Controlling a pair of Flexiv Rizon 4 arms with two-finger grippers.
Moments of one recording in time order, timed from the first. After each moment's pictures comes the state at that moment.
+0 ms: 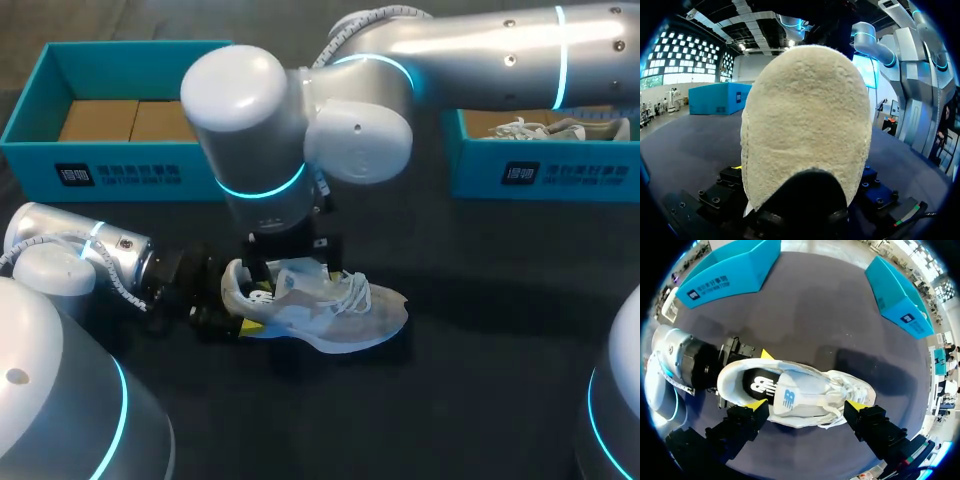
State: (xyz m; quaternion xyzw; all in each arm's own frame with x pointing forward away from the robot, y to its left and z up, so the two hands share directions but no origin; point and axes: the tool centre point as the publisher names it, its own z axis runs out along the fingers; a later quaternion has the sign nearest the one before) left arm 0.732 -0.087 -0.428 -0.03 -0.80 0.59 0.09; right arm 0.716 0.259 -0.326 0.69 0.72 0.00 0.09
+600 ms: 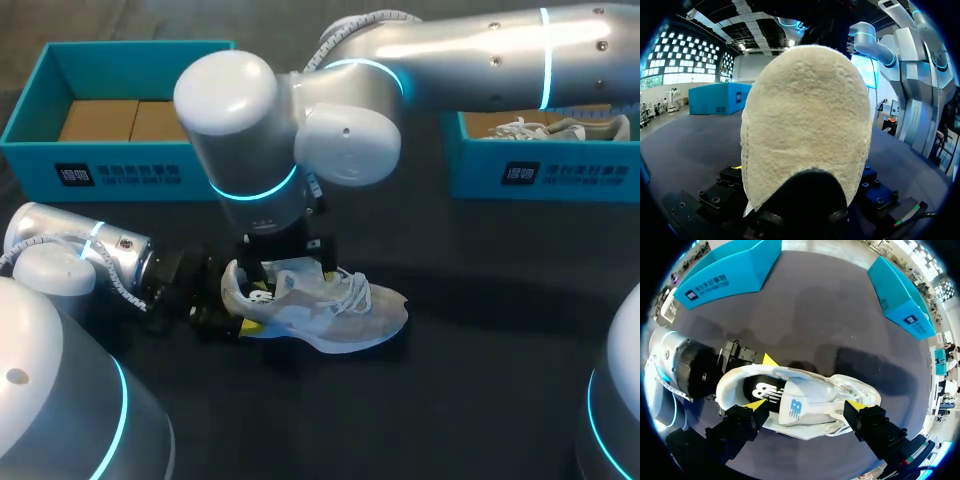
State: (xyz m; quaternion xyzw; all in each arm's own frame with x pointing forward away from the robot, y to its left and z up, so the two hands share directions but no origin) left arm 0.732 -0.087 -0.428 -0.03 -0.80 0.59 0.09; right arm 0.724 0.266 -0.340 0.69 0.72 0.00 0.09
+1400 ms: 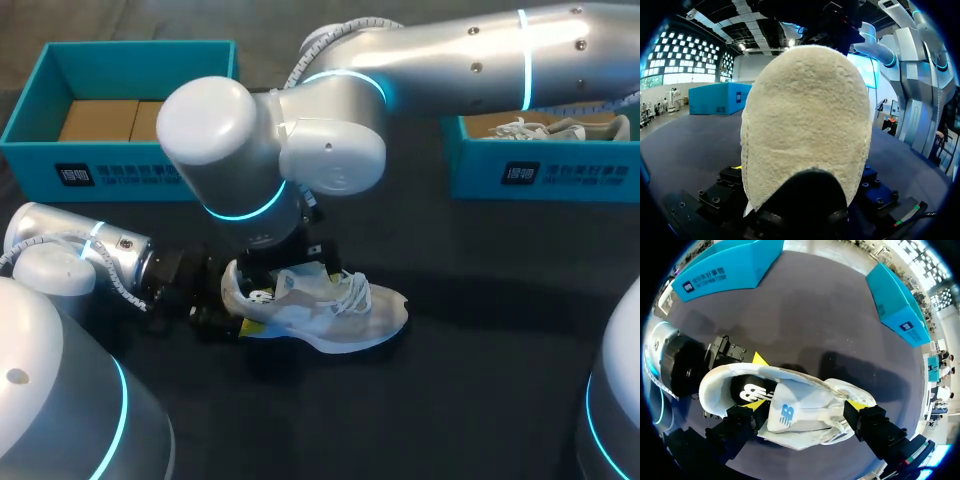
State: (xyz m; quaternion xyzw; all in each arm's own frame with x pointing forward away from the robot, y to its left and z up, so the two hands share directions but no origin) left arm 0.732 -0.087 -0.428 -0.03 -0.80 0.59 0.09; right arm 0.727 0.255 -0.354 0.67 0.73 -0.02 0.13
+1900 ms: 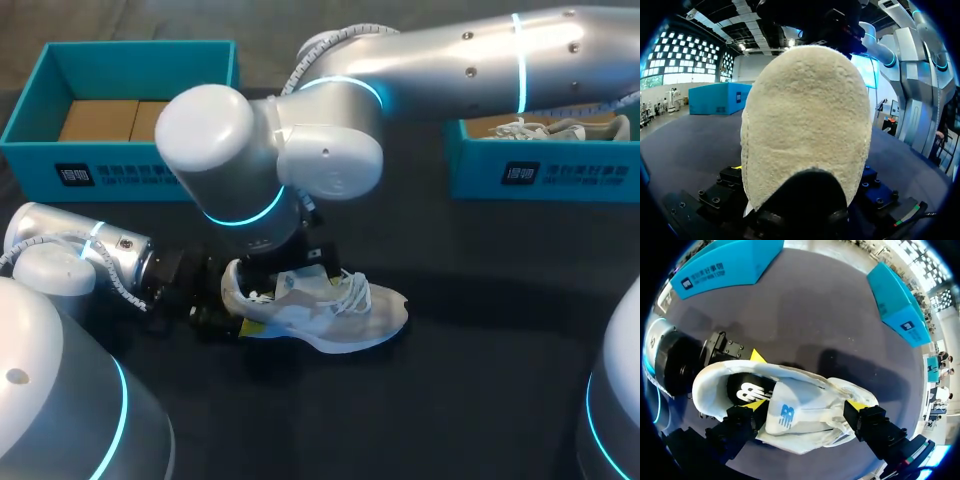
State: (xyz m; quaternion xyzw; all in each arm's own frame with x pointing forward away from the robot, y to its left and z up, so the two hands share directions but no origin) left arm 0.732 -0.087 -0.428 -0.03 -0.80 0.59 0.09; right arm 0.724 0.254 -0.359 0.67 0.73 -0.03 0.14
